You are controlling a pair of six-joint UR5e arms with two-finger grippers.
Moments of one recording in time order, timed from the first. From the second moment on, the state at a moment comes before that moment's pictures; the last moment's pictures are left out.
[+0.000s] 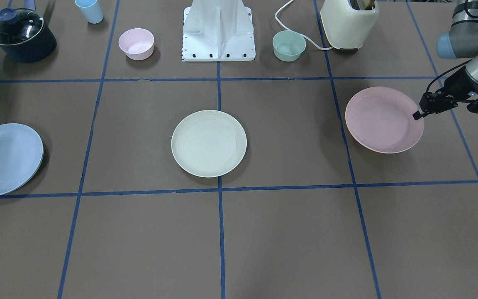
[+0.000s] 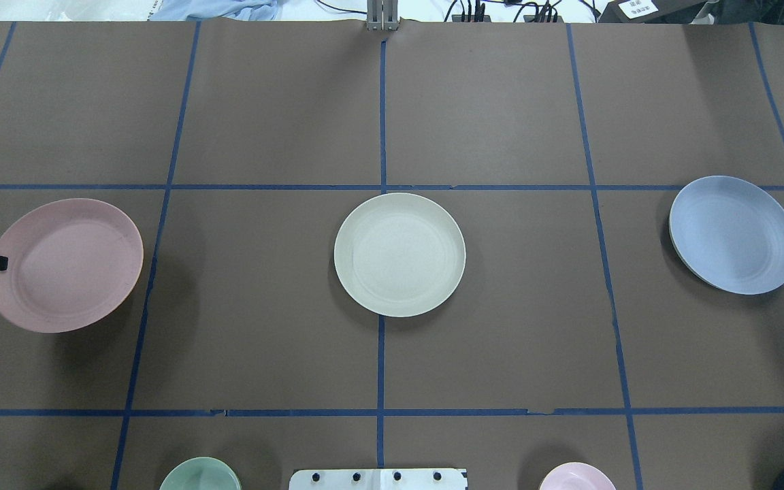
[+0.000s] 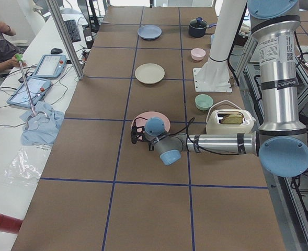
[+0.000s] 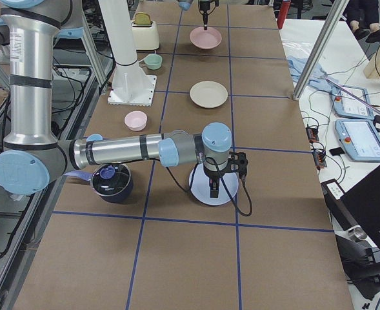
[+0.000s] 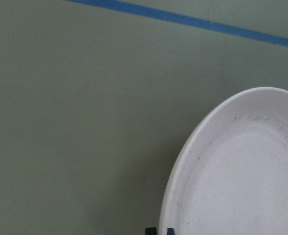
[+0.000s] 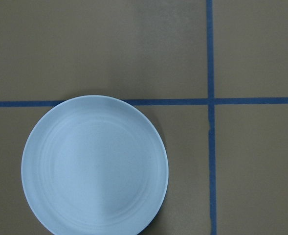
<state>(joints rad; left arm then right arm) -1.08 -1.42 -1.62 -2.58 -2.40 -1.04 1.42 -1.65 1.79 -1.47 2.38 0.25</state>
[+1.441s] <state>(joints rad) -1.03 -1.71 -1.92 -2.04 -2.39 -1.25 1.18 -1.63 1.39 -0.87 2.28 0.48</state>
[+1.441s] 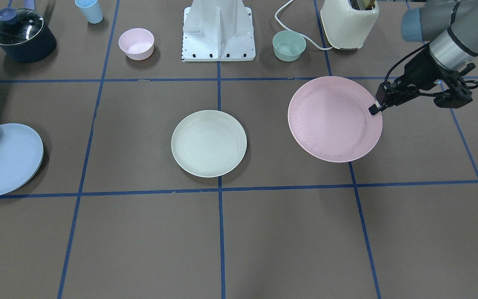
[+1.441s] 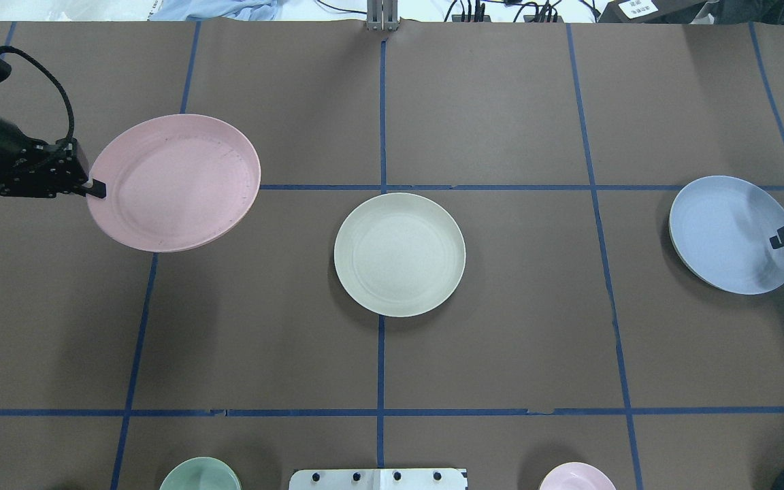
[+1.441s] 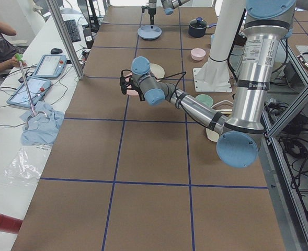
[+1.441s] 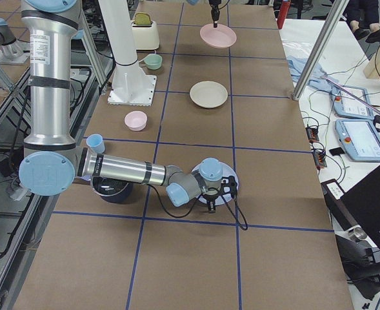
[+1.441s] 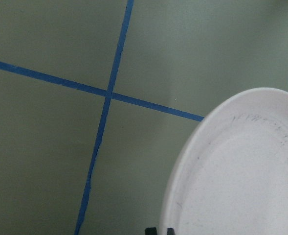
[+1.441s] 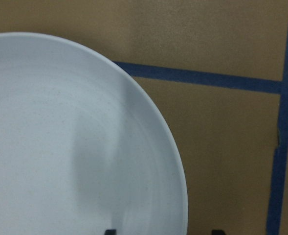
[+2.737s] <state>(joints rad) -0.70 -1.98 -1.86 -1.90 -2.12 -1.55 1.27 -1.66 1.55 -0.87 2.50 0.61</state>
